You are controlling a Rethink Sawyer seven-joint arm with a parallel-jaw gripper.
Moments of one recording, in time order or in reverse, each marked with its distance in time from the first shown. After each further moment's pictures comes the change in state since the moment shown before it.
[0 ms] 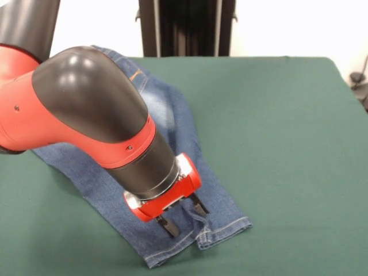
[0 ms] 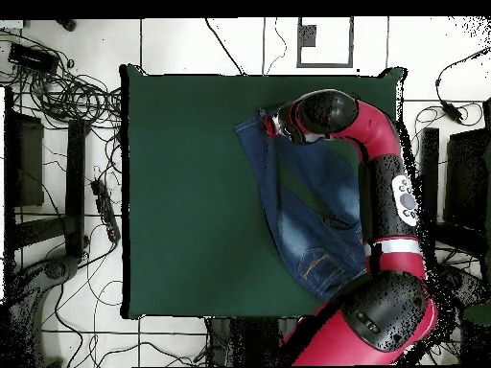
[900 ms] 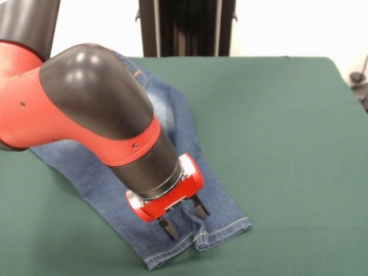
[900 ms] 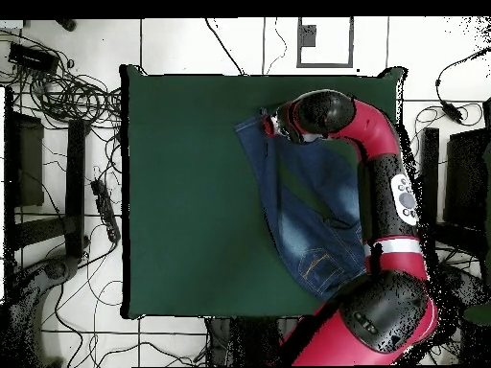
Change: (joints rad) arm 0.011 -0.021 -0.020 0.023 -0.008 -0.047 0.000
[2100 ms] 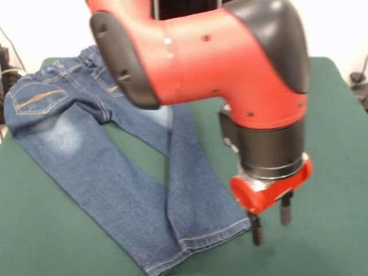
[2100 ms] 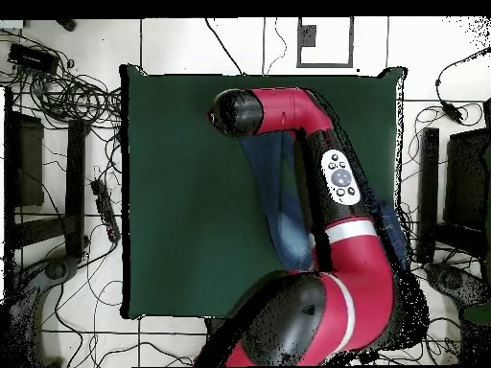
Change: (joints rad) arm 0.297 -0.185 -0.237 0.107 -0.006 -0.301 0.053
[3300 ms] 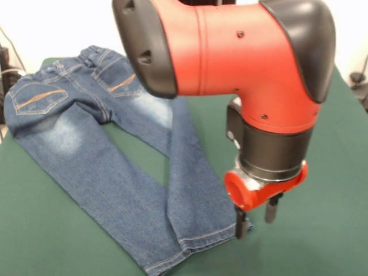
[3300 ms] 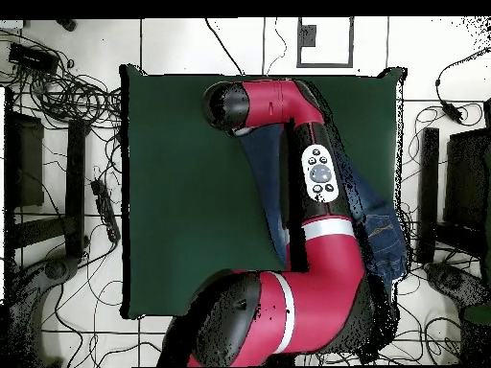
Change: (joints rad) arm 0.131 0.019 -0.212 -0.146 0.078 0.117 0.060
